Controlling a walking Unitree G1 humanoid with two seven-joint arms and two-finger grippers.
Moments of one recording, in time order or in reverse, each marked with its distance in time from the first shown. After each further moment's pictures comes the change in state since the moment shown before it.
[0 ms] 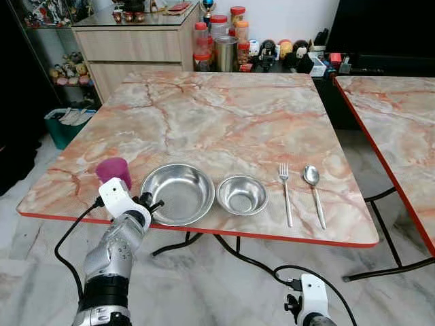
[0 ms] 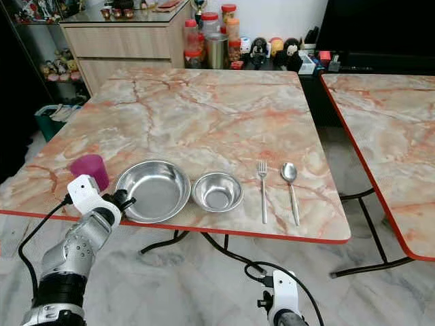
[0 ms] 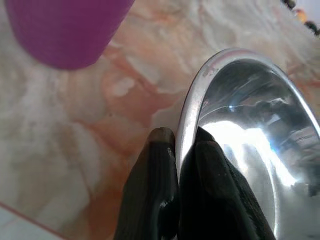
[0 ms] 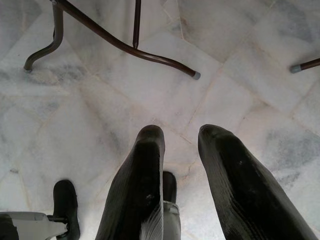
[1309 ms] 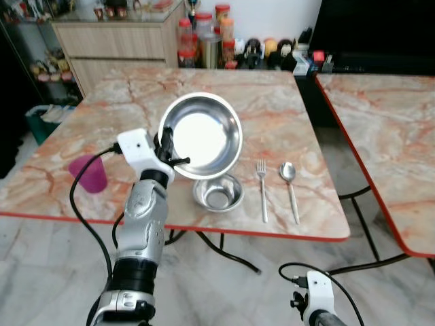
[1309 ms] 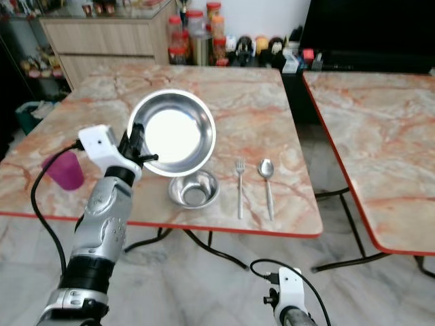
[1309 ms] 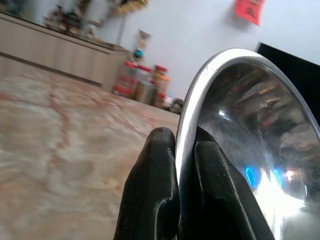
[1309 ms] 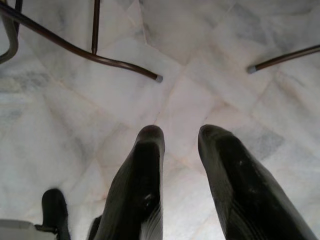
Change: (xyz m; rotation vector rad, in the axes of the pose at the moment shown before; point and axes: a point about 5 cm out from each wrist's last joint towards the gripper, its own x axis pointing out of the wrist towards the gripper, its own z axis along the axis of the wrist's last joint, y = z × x) left arm -0.010 -0.081 0.052 0.251 -0.530 -0.309; right arm 0.000 -0.007 0.004 0.001 -0.005 -0.024
